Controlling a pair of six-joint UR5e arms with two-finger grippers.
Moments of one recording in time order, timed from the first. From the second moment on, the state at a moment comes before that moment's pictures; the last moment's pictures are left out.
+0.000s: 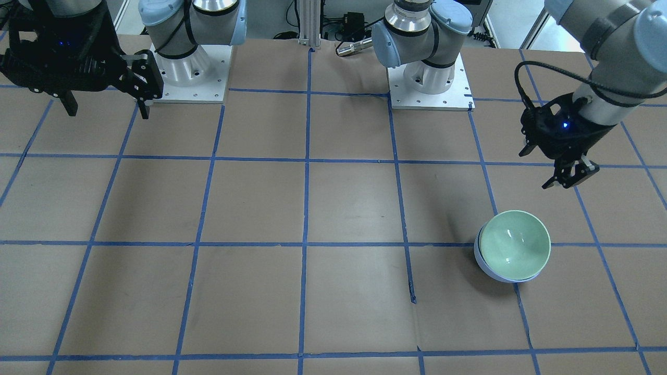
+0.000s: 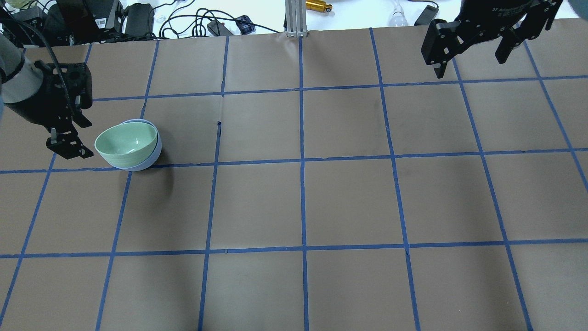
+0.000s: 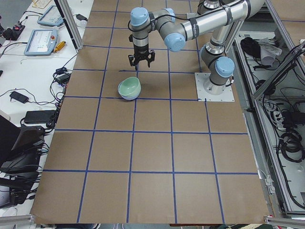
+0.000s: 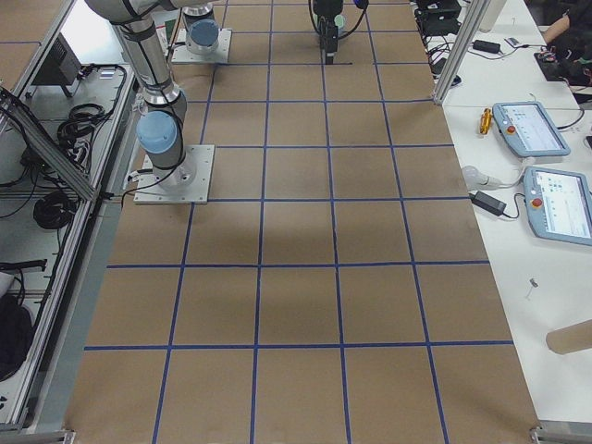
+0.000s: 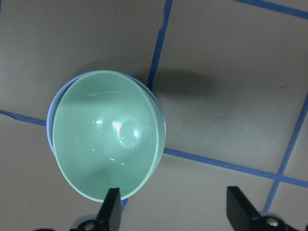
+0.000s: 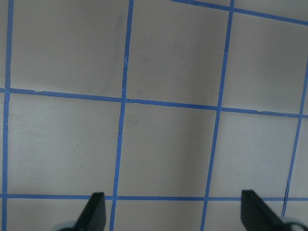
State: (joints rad) left arm -1.22 -1.56 -1.71 -1.45 1.60 1.52; right arm 1.60 -1.53 1.37 -1.45 -1.74 -0.09
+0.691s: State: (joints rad) left arm -1.41 -1.48 -1.64 -1.55 1.61 0.65; right arm 1.60 -1.53 1.37 -1.45 -1.74 -0.09
